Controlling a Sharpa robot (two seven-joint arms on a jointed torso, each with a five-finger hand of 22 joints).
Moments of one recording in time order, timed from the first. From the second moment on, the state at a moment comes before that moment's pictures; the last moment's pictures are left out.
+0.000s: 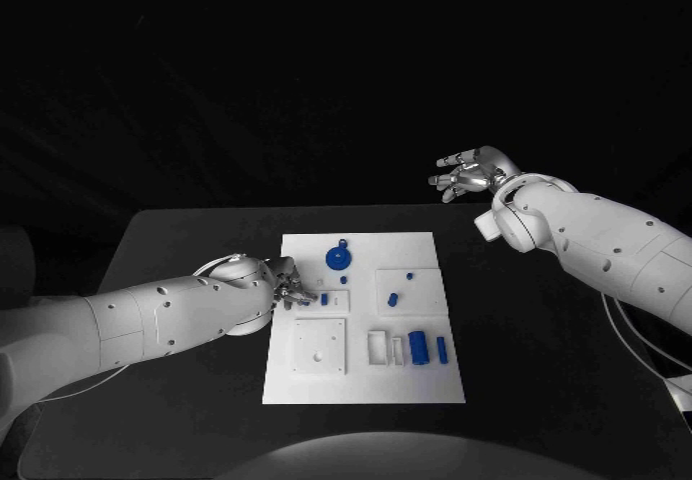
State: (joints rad) left arm 1.12 -0.61 -0.24 1.23 -1.22 -0.18 -0.48; left_hand 1.08 -0.03 0.07 0.10 0.35 1.05 -0.02 0.40 0.77 1.35 -0.07 0.68 0.53 1.45 -0.12 1.16 1.07 0.05 1.39 -0.14 0.58 1.31; right arm 1.10 -0.59 0.19 0.95 -0.86 -0.29 0.04; right_hand 1.25 -0.03 0.09 -0.17 0.56 0.76 0.16 0.05 0.05 1.16 0.06 0.42 0.18 1.29 0.01 0.37 0.50 0.06 1.19 -0.01 0.27 0.36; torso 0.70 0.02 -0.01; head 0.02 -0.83
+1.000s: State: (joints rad) left arm 1.12 -0.60 -0.23 1.23 -1.22 -0.18 -0.48; left_hand 1.05 -0.11 0.10 0.21 0.34 1.05 -0.01 0.40 0.78 1.35 -0.07 0.69 0.53 1.45 -0.12 1.16 1.07 0.05 1.38 -0.14 0.58 1.31; right arm 1.10 -0.59 0.19 0.95 -0.86 -0.29 0.04; right_hand 1.25 -0.03 0.09 -0.17 0.56 0.76 0.16 0.05 0.05 1.16 0.06 0.42 0.18 1.29 0.01 0.37 0.50 0.06 1.19 -0.01 0.27 0.36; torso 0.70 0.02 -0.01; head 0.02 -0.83
